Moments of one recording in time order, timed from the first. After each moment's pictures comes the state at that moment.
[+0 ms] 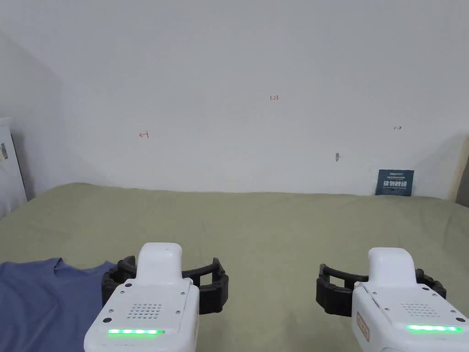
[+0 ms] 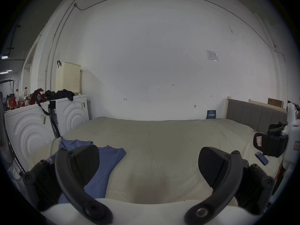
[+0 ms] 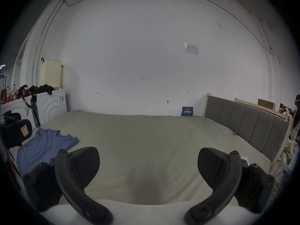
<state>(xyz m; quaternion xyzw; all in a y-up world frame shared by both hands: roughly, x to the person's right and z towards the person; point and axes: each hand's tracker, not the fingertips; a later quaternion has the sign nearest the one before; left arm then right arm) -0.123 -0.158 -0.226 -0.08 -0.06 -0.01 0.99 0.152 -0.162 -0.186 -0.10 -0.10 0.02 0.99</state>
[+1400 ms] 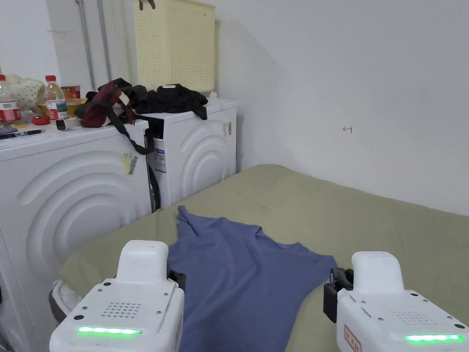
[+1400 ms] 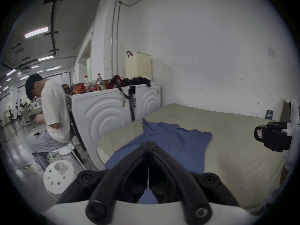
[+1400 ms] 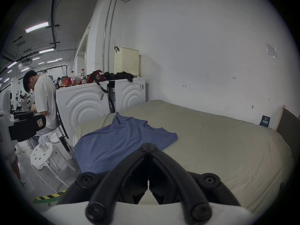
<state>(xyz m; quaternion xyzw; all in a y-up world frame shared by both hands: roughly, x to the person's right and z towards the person) -0.357 -0.147 -0.110 -0.15 0.23 0.01 0.96 -0.110 -0.152 -0.217 -0.14 0.25 0.04 0.96</state>
